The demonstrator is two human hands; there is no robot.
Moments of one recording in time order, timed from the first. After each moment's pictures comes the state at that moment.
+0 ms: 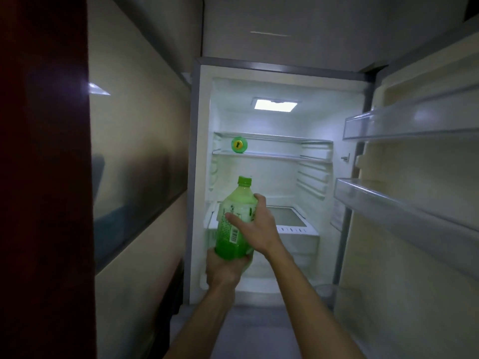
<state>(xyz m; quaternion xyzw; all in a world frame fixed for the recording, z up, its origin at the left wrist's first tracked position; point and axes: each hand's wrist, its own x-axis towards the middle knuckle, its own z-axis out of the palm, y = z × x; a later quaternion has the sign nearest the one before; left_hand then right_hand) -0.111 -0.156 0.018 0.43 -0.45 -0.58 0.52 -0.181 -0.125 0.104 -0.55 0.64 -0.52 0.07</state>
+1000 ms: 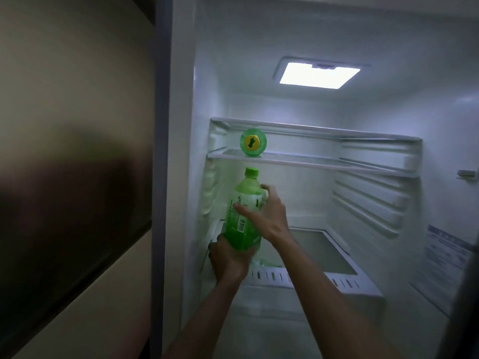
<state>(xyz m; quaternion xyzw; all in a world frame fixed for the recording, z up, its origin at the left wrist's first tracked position) -0.227 -0.415 0.034 0.54 -0.58 -0.34 0.51 -0.309 -0.395 0.120 -0.55 0.62 -0.56 0.06</state>
